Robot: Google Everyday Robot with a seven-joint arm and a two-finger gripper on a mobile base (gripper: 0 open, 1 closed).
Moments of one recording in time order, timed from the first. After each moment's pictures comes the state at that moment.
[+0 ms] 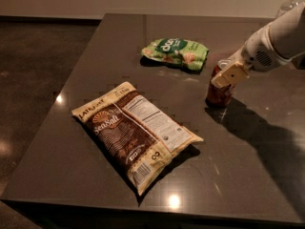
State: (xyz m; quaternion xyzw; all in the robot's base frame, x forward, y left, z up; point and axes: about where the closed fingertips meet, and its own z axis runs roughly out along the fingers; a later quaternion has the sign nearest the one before) arm 0.569 -0.197 0.914 -0.45 0.84 0.08 0.31
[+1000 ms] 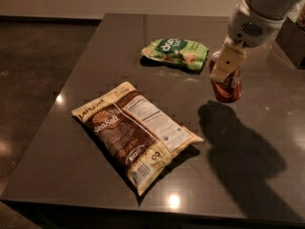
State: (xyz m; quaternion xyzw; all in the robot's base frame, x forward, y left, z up) arm 0.543 -0.173 0.956 -0.52 0.84 0.00 0.17
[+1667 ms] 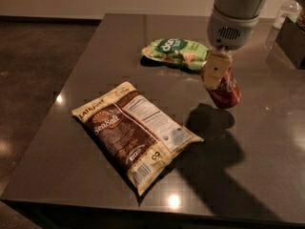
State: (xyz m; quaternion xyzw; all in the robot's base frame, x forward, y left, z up) arm 0.529 -0.149 0.946 -0.57 0.82 -0.04 0.07
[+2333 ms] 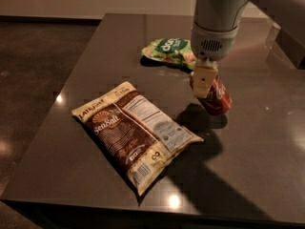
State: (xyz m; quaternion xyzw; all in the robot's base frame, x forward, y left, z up) arm 0.520 -0.126 0.922 -0.60 0.80 -0.04 0.04
